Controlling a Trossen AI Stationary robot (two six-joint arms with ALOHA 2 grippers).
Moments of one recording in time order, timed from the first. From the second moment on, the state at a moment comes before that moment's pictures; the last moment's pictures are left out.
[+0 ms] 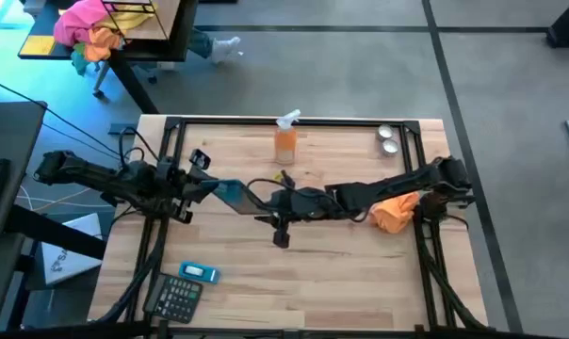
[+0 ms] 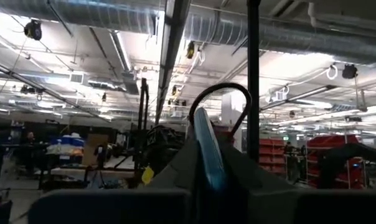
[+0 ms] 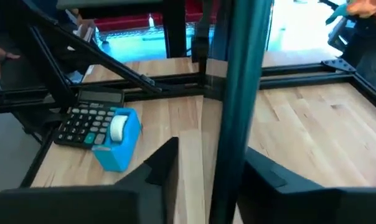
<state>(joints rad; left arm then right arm) -0.17 0.70 0.33 0.92 -0.07 -0.03 0.21 1.79 1.47 -0.08 0.23 0.14</state>
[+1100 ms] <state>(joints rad) -0.01 0.59 0.33 0.33 -0.48 0.00 -0.14 1.66 0.88 0.66 0.52 0.00</state>
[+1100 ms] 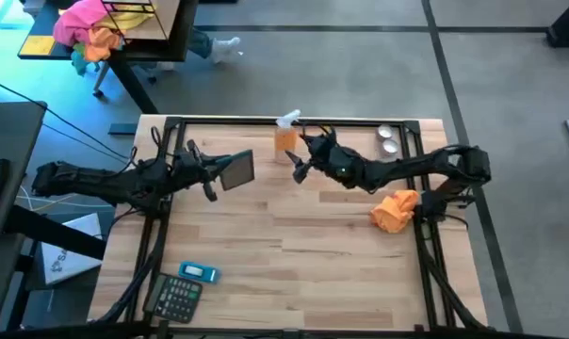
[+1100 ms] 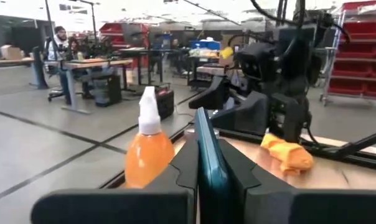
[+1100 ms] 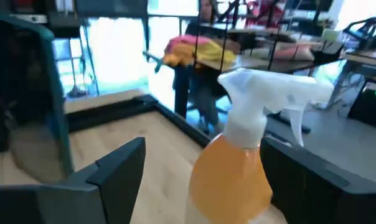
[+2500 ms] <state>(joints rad) 0.01 0.51 0.33 0.31 -0.42 0.01 -0.18 1.70 1.19 0.13 0.16 -0.08</state>
